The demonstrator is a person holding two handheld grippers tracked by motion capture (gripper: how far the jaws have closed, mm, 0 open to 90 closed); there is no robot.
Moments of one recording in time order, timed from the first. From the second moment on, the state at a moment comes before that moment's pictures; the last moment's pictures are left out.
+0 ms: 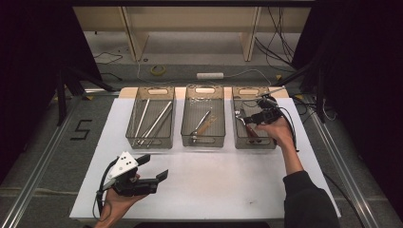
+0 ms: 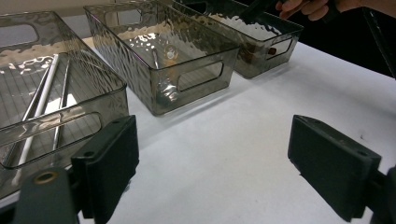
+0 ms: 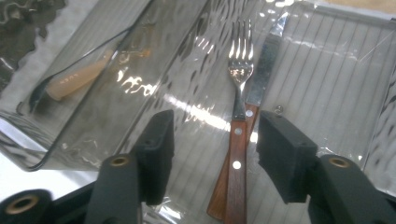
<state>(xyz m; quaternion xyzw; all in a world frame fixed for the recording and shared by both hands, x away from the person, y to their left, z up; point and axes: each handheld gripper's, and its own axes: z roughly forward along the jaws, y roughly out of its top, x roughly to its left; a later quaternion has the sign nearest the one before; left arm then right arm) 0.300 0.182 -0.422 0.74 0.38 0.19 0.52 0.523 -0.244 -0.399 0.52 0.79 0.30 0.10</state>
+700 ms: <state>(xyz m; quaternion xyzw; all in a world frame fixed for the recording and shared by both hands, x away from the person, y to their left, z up) 0.301 0.182 -0.422 0.74 0.38 0.19 0.52 0.469 -0.234 -0.378 0.45 0.80 0.37 0.12</state>
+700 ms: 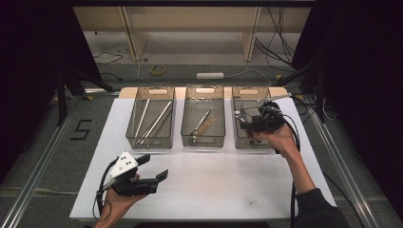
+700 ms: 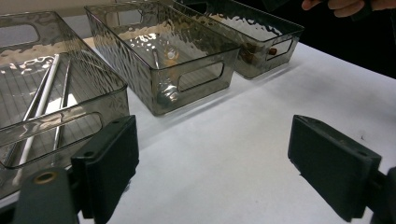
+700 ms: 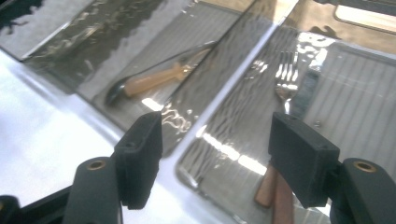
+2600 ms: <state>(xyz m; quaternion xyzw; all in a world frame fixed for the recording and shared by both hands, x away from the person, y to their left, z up) 0.300 0.183 -0.422 0.74 0.38 0.18 0.52 0.354 -0.219 -0.417 0.35 0.79 0.49 0.11</state>
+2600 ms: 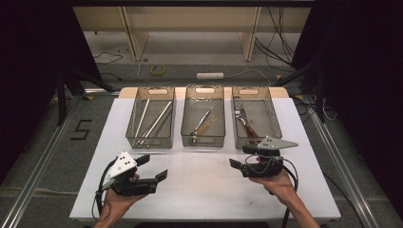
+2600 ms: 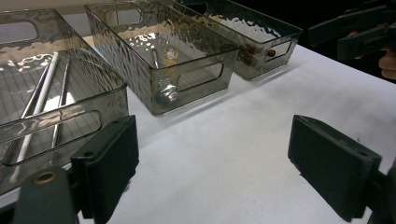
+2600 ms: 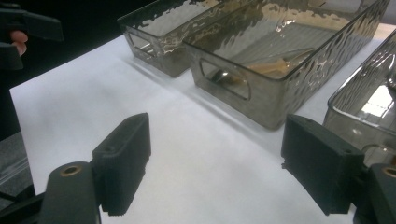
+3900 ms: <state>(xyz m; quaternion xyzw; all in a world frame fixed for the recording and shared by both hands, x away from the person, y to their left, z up) 0.300 0.183 -0.423 0.74 0.38 0.18 0.52 0.311 -0.236 -0.438 0.36 0.76 0.51 0.15</state>
